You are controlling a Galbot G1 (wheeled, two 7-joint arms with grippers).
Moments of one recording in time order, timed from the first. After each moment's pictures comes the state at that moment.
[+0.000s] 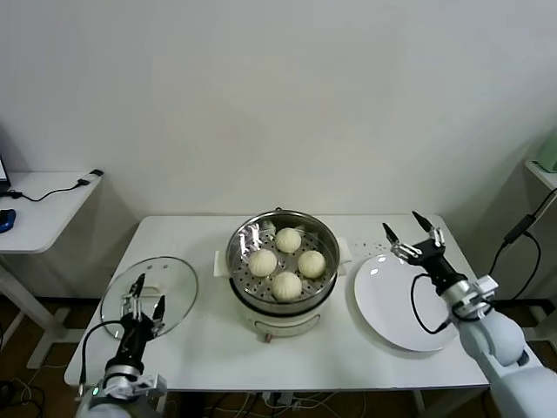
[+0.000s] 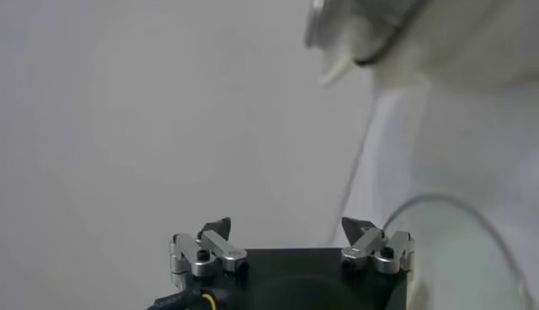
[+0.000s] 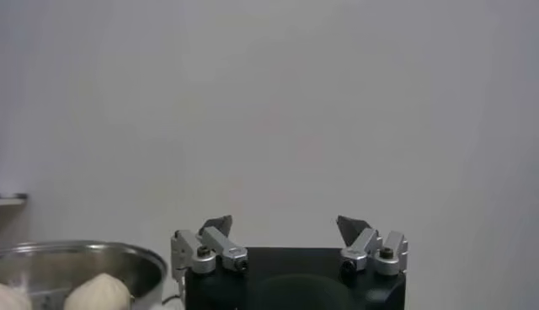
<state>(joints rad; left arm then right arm) 1.53 -1.44 -0.72 -1.91 1.20 -0.09 -0.03 -1.18 0.90 0.47 1.68 0.63 0.19 -0.21</state>
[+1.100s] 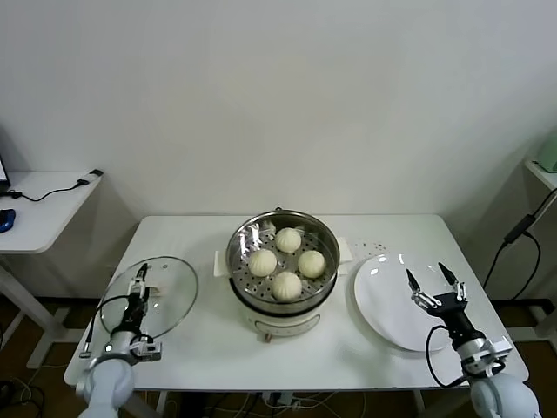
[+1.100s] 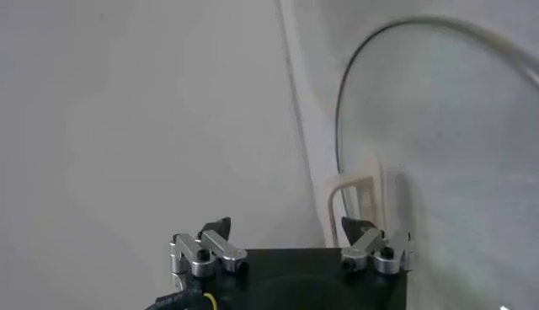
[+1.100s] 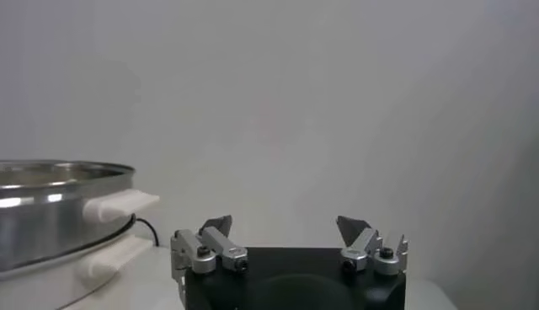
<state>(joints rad) 1.16 -1.37 -0.75 -1.36 1.58 -0.10 -0.18 -1.39 1.09 0.66 1.64 0.46 0.23 -0.27</state>
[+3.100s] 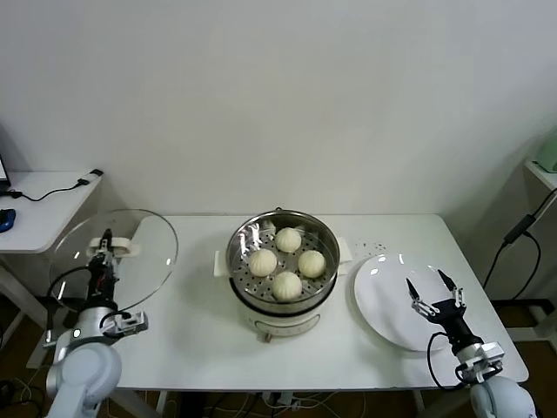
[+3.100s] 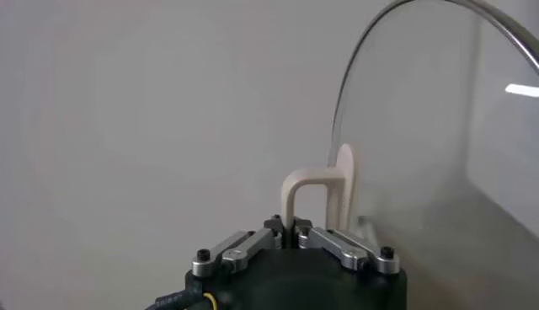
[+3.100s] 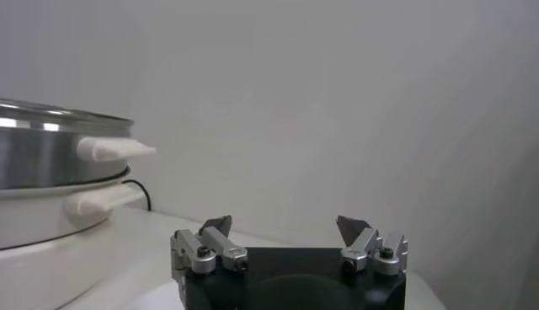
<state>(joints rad) 1.33 -1.15 -0.62 -1.92 1.27 0.35 -0.05 -1.33 1.13 0.68 1.51 0.32 0.30 -0.31</state>
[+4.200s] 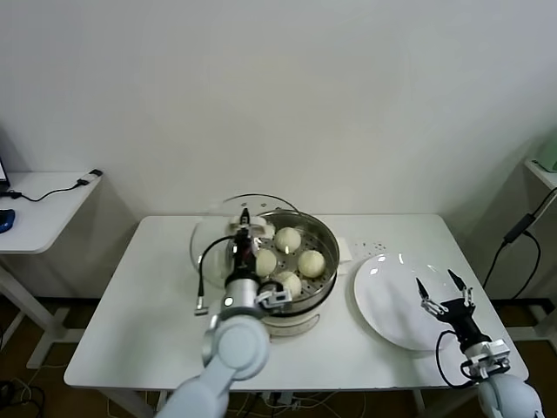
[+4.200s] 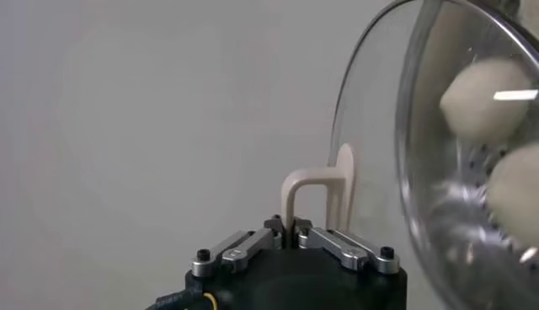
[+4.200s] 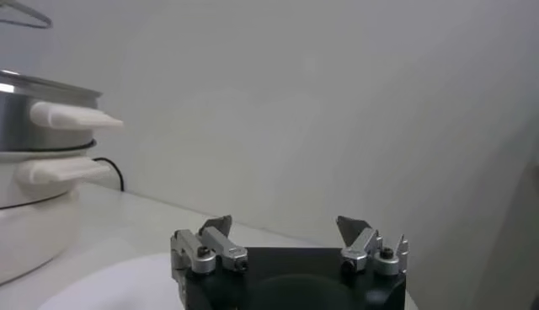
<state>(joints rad) 0.95 -1.35 0.09 -1.92 1.55 0.74 0.32 -1.31 1.12 0.70 1.44 0.28 0.32 -0.30</state>
